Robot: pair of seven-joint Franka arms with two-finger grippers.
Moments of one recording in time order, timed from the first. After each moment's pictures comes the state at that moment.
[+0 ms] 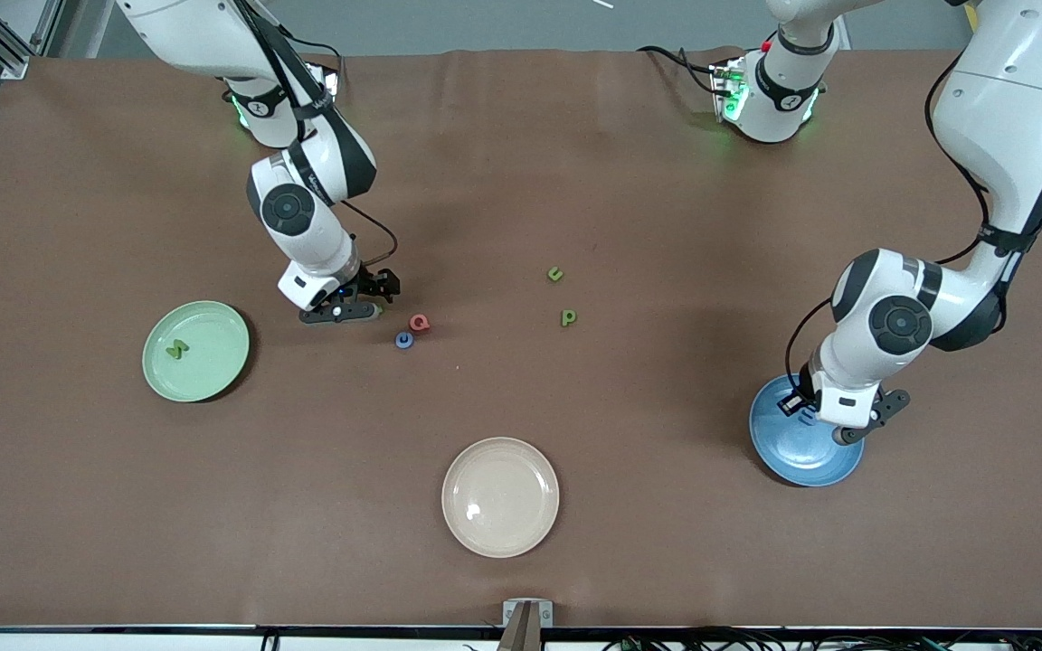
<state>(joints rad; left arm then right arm) 0.32 0.62 -0.46 -1.87 0.49 2.42 -1.01 0.38 0.31 0.08 -2.37 0.00 2.66 0.36</state>
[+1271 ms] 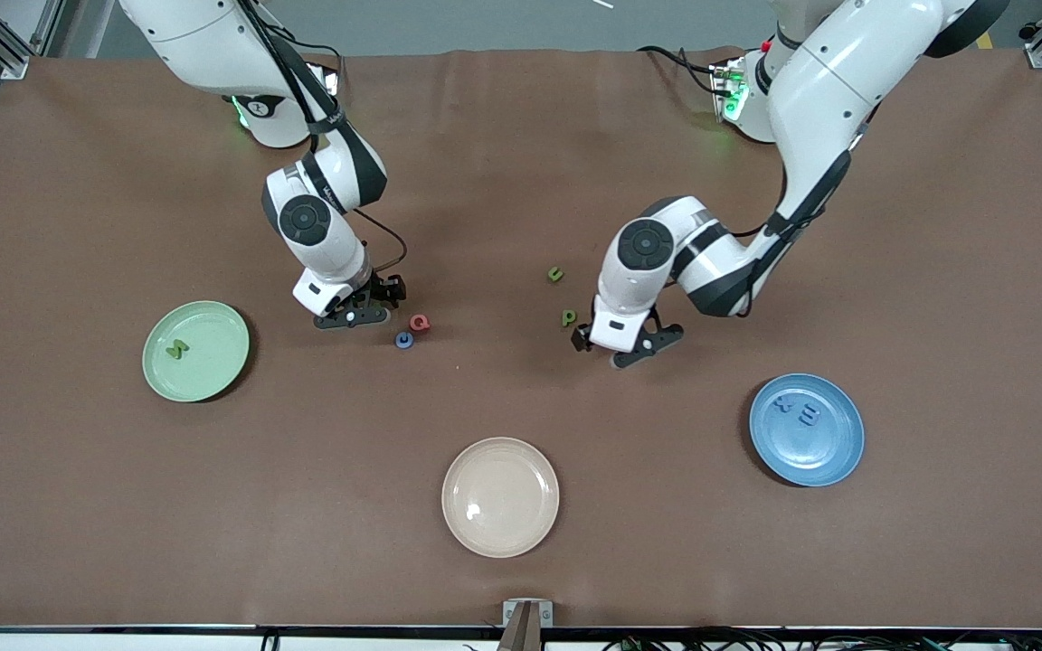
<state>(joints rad) -0.12 0.67 -0.58 -1.86 0.49 2.42 -1.41 0.42 0.36 0.06 -2.34 0.00 2.67 0.36</state>
